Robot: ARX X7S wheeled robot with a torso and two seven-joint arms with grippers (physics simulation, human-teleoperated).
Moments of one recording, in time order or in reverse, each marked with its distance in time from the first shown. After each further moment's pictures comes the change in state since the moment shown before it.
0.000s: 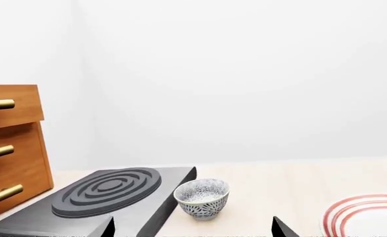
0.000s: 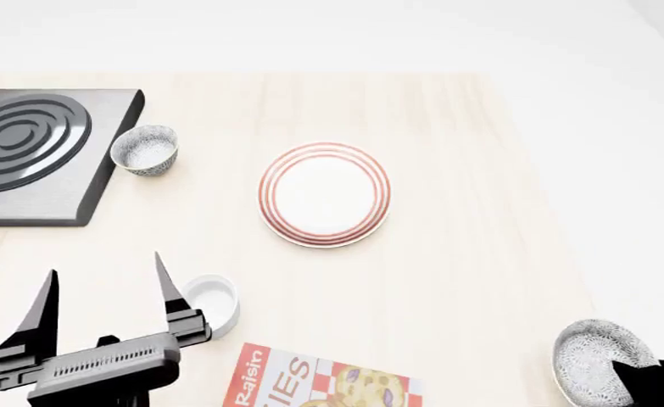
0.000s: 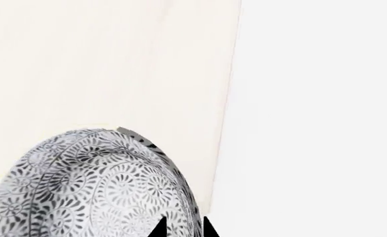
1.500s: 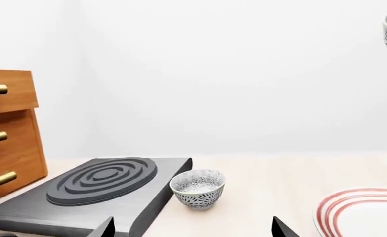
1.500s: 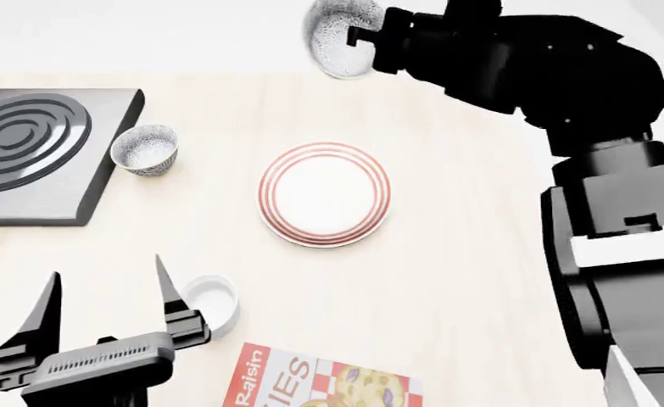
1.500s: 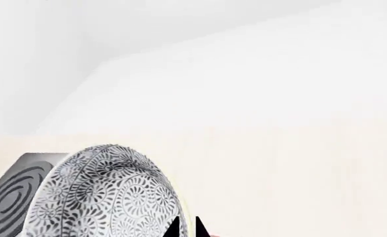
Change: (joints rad) left arm 0.006 -0.022 0.010 0.024 -0.060 -0.029 -0.005; right arm 1.772 -1.016 -0.673 1.142 -0.206 -0.047 0.122
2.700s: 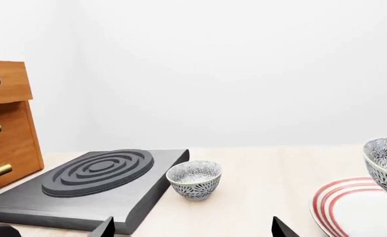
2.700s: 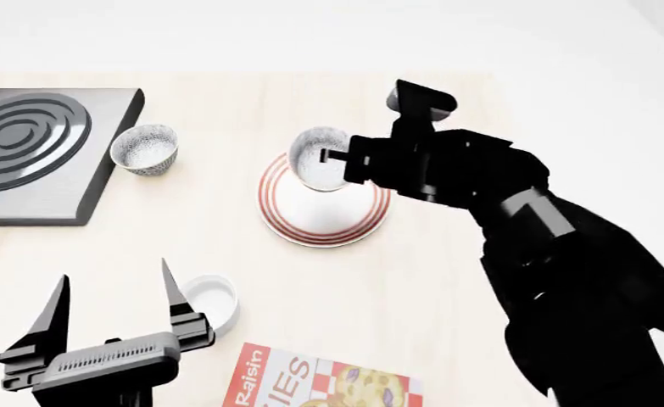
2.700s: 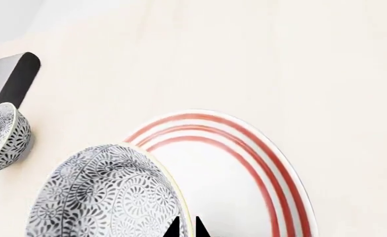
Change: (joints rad) left arm -0.006 -0.009 0.022 -0.027 -0.013 0.004 -0.010; right arm -0.064 -0.117 -0.734 0.463 0.572 -0.294 -0.074
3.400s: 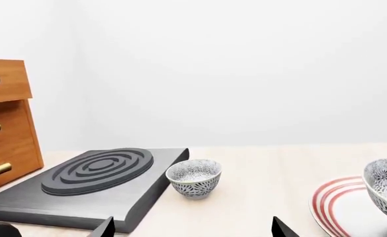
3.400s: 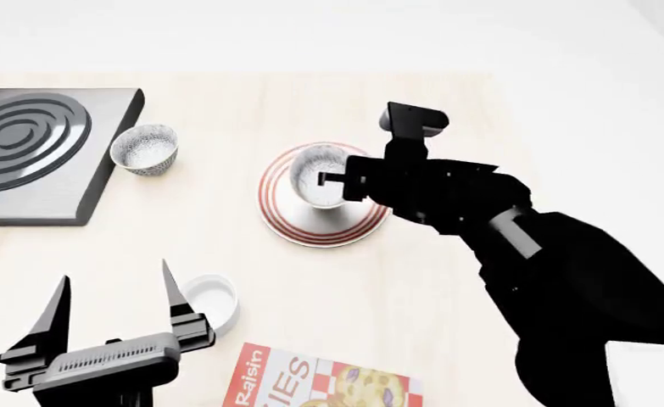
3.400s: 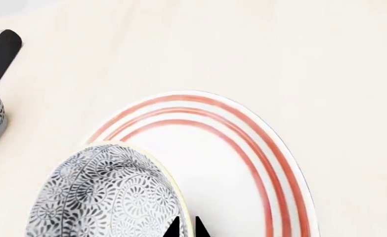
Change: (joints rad) left arm -0.001 -0.007 0.008 -0.006 -0.007 0.004 -0.008; right arm -0.047 -0.001 -0.411 -0.021 0.314 -0.169 -0.007
